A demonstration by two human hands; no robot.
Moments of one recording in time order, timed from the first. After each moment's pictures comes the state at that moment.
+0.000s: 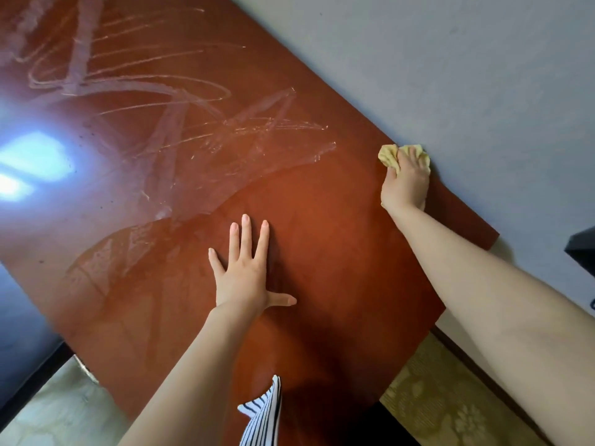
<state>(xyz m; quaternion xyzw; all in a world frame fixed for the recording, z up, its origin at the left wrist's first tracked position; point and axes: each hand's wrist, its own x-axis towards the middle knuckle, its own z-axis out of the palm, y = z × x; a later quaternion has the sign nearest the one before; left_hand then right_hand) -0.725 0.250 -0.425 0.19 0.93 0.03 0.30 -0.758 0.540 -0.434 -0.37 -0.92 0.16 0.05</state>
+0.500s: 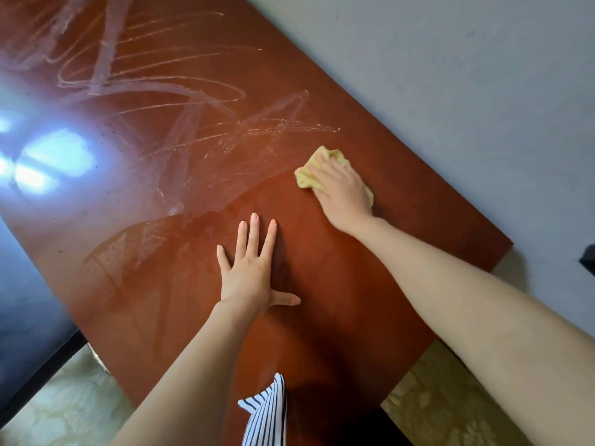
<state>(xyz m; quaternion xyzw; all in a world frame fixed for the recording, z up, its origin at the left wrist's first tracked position) -0.729 0.247 -0.422 0.18 0.93 0.02 0.32 -0.786 0.455 -0.440 -0.02 -0.99 0.15 -0.03</state>
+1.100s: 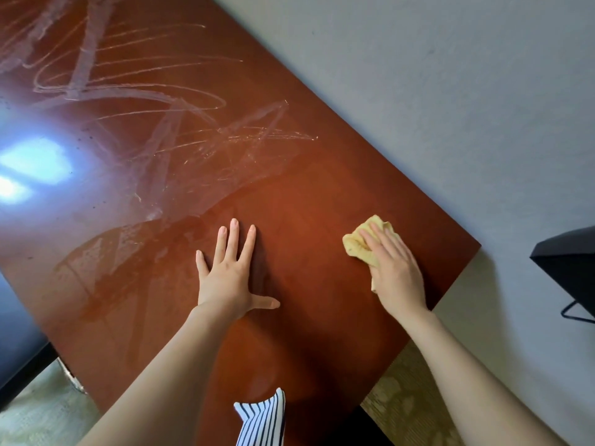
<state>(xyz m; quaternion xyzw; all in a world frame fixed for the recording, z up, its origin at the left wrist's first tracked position) -0.726 0.246 -0.423 0.18 0.93 0.04 0.31 -0.625 0.507 -0.434 -0.12 -0.98 0.15 0.00</state>
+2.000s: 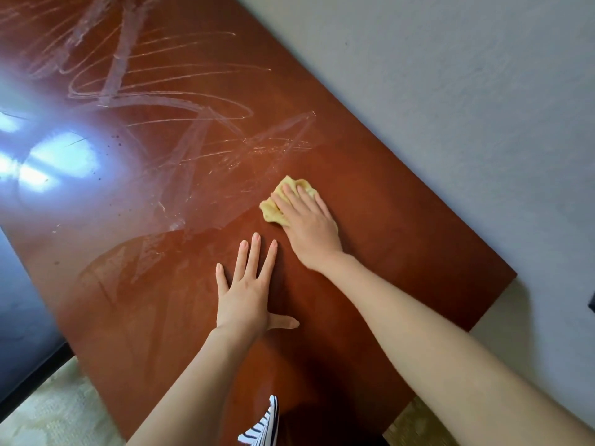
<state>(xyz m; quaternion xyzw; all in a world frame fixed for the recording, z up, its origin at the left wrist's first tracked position) -0.729 0.245 -0.422 0.18 0.93 0.04 0.32 -0.781 0.403 -0.445 0.05 -0.99 0.13 -0.07</state>
